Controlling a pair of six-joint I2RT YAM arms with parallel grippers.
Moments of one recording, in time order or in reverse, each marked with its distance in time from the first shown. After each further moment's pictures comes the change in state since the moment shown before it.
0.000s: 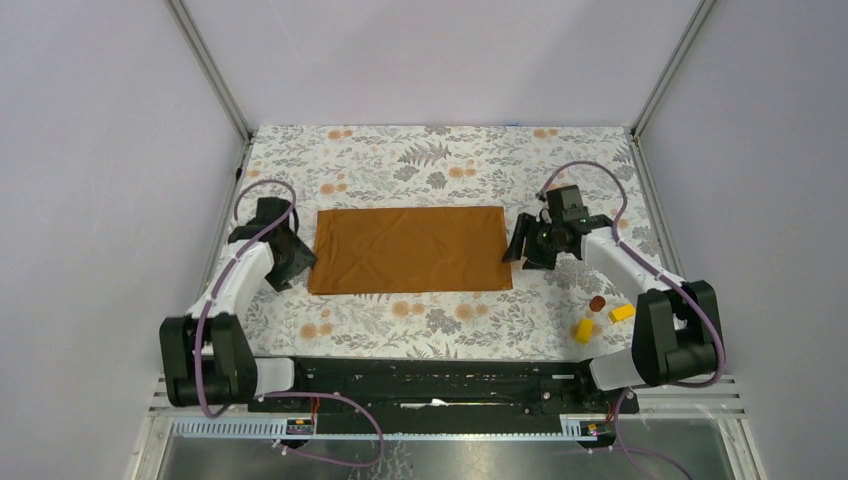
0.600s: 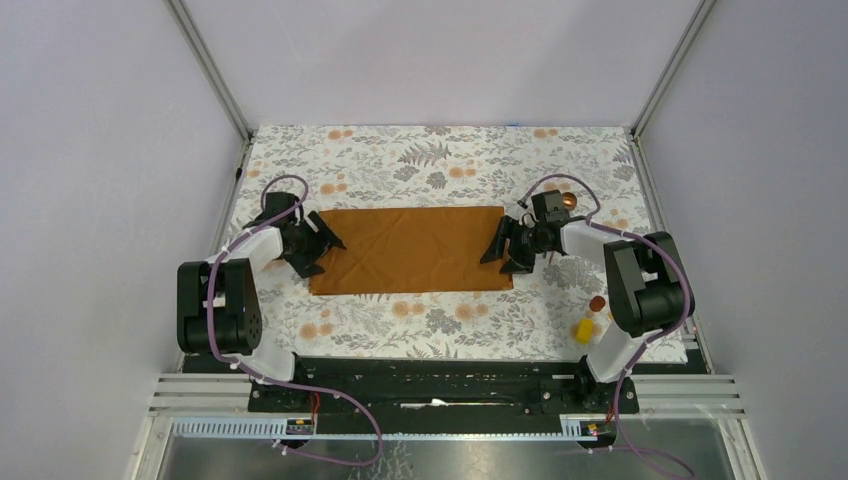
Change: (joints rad) left arm 0.023 0.268 -0.007 0.360 0.422 0.019; right arm 0.000 0.283 -0.010 0.263 -0.214 0.079
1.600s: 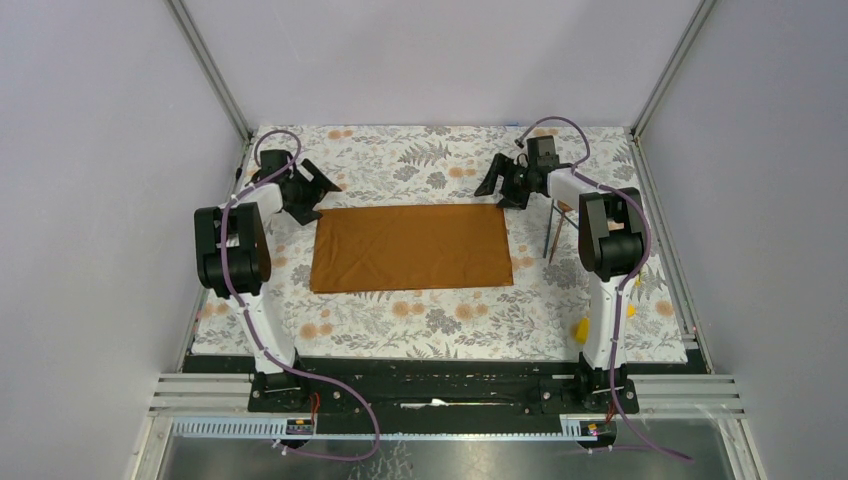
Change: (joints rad) left arm 0.062 0.430 0.462 0.186 0.066 -0.041; right arm -0.066 0.467 0.653 0.014 0.048 -0.049
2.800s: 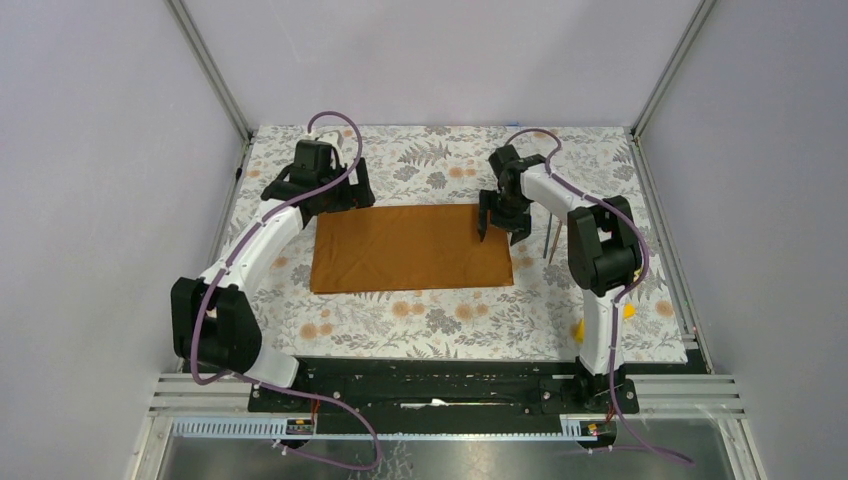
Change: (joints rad) left arm -0.362 -0.504 -0.071 -0.263 -0.257 0.410; right arm 0.196 -0.109 0.074 -0.663 0.429 -0.051
